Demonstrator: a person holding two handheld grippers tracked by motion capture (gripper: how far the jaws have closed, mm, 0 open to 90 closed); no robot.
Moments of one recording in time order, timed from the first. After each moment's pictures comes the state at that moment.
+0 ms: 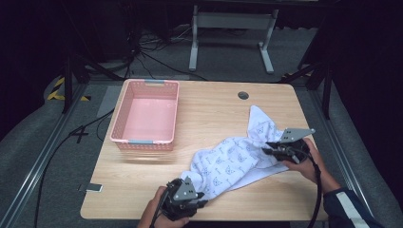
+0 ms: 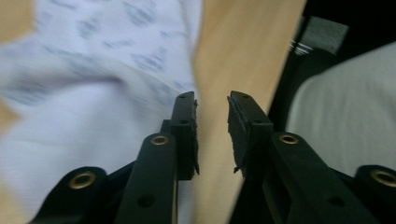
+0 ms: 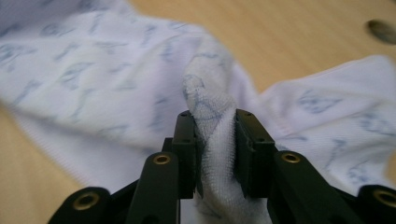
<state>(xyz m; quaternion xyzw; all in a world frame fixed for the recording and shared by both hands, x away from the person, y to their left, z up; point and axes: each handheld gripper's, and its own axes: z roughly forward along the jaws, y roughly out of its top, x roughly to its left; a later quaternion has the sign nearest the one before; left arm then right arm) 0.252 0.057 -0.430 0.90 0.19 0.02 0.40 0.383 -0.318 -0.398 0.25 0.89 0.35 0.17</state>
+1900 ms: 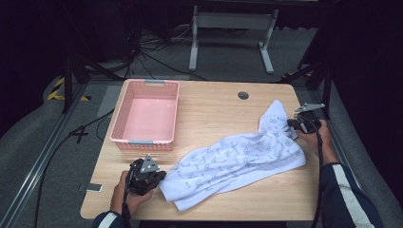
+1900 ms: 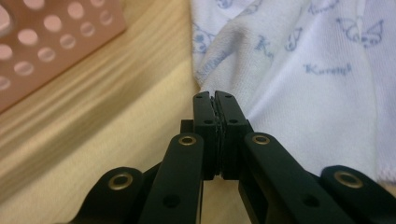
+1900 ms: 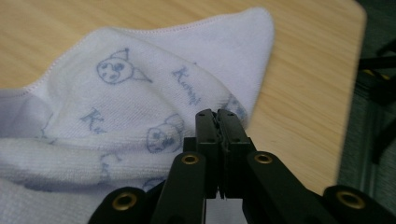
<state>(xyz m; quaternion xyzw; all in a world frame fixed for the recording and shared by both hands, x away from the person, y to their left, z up) 0.311 0.158 -0.444 0.87 0.35 0.11 0.34 0.500 -0.415 -0.422 0.46 0.80 0.26 0.27</state>
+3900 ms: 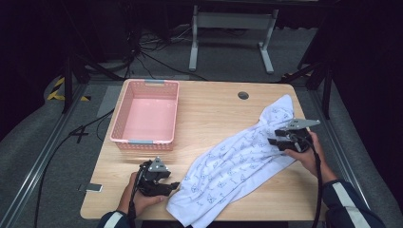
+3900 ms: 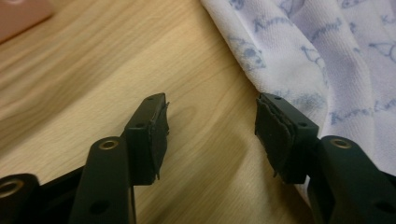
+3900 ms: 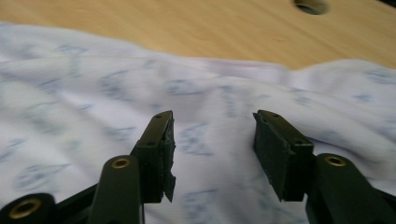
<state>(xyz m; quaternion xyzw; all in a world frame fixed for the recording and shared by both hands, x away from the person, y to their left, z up) 0.325 0.128 -0.464 0.88 0.33 0.05 0.35 0.422 -0.347 -0.413 0.34 0.85 0.36 0.20</state>
